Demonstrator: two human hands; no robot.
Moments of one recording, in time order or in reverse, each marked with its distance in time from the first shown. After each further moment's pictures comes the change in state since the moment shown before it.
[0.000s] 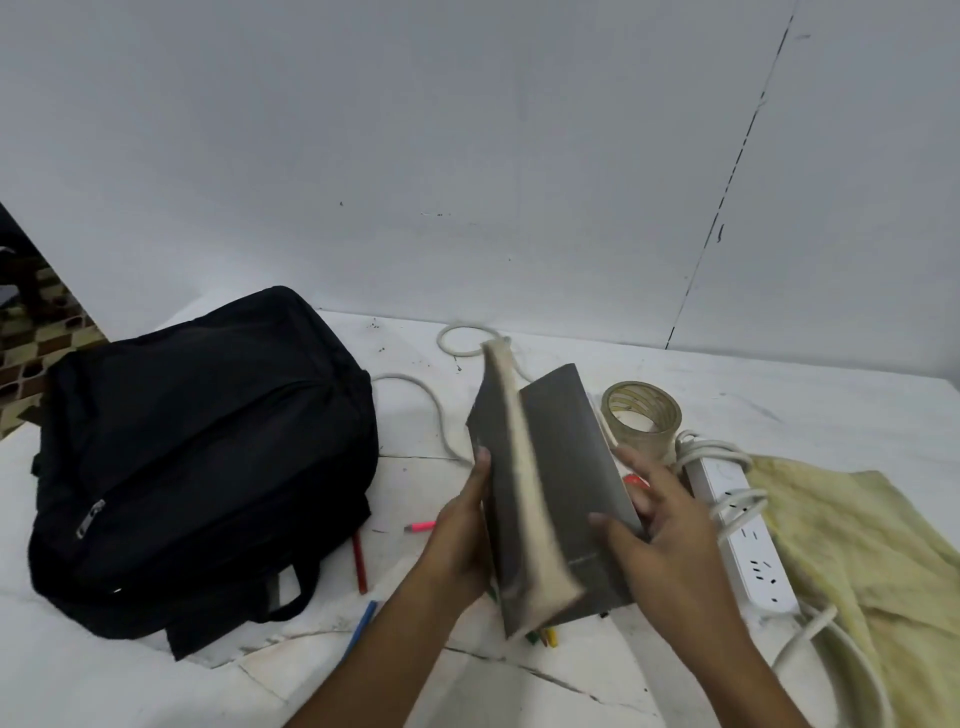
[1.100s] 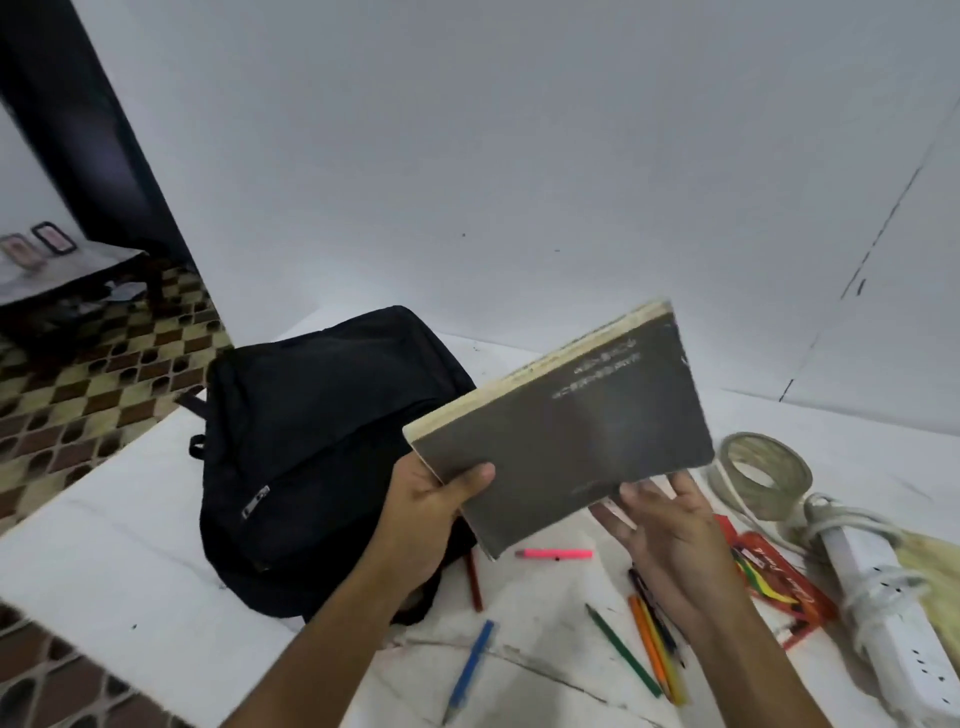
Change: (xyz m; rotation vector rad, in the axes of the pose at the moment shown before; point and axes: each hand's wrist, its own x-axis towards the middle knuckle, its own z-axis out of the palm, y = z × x) left_hand -0.078 0.096 -0.086 0.244 -0.006 0.807; right_hand 0.039 -0.017 0.090 0.828 -0.195 0.255
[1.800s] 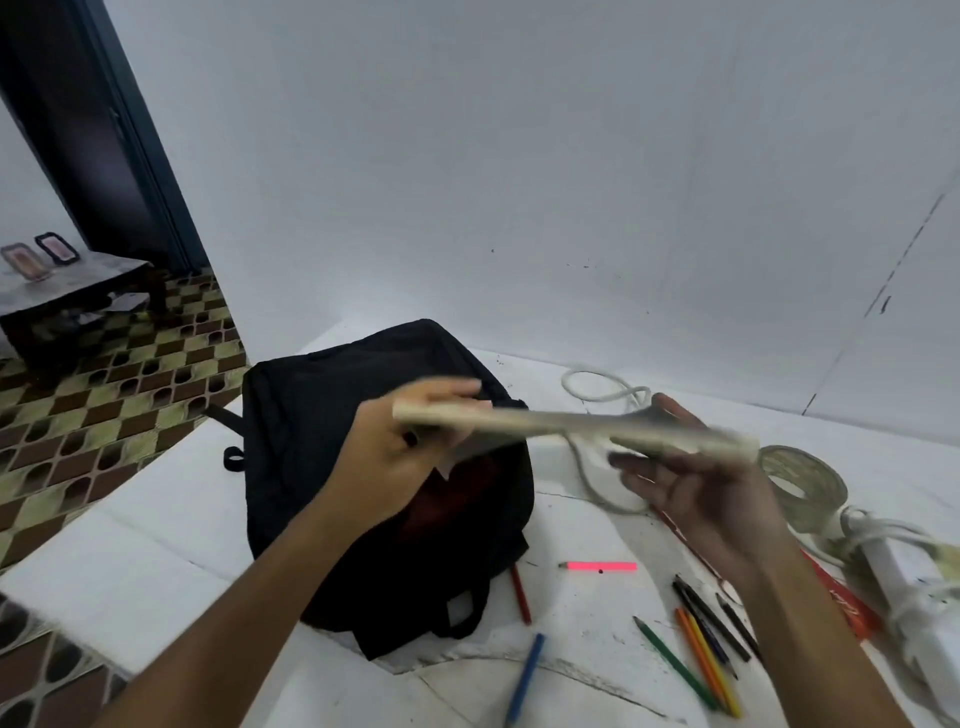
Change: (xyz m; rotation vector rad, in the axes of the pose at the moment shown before) left_hand 0.029 0.069 -0.074 0.516 -0.181 0.499; right_hand 0.019 -0.022 0.035 -0.105 -0.189 0.023
